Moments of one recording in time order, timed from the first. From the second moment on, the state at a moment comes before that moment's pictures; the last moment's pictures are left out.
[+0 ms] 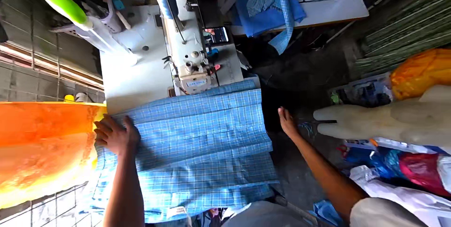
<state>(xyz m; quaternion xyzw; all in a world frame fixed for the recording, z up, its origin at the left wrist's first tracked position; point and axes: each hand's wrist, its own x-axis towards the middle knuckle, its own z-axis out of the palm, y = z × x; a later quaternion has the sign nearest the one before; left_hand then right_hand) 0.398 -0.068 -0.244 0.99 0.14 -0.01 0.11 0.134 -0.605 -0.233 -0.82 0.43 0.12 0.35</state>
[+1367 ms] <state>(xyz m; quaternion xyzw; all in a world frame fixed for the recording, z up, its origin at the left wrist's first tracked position) 0.164 0.015 -0.152 0.75 0.44 -0.01 0.50 -0.006 -0.549 -0.180 -0.64 0.42 0.22 0.60</state>
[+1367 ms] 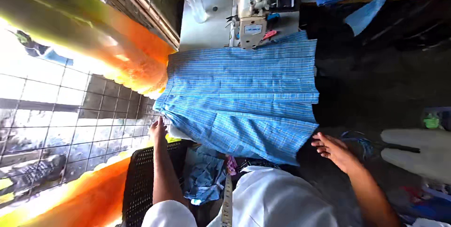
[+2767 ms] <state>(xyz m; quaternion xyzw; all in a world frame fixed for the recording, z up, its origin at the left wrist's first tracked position) 0.248 -0.014 -0.179 0.63 0.43 0.03 0.65 0.035 -0.517 -0.165 -0.62 0.37 0.21 0.65</state>
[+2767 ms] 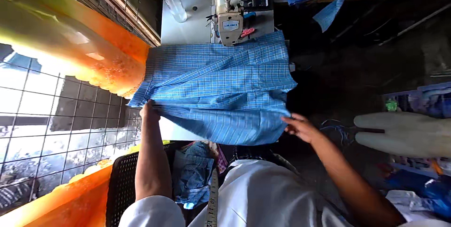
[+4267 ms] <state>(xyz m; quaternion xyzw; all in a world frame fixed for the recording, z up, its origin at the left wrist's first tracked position) 0.086 -0.185 -0.149 0.78 0.16 -0.41 0.44 0.009 -0.534 -0.229 -0.72 0.43 0.06 0.54</state>
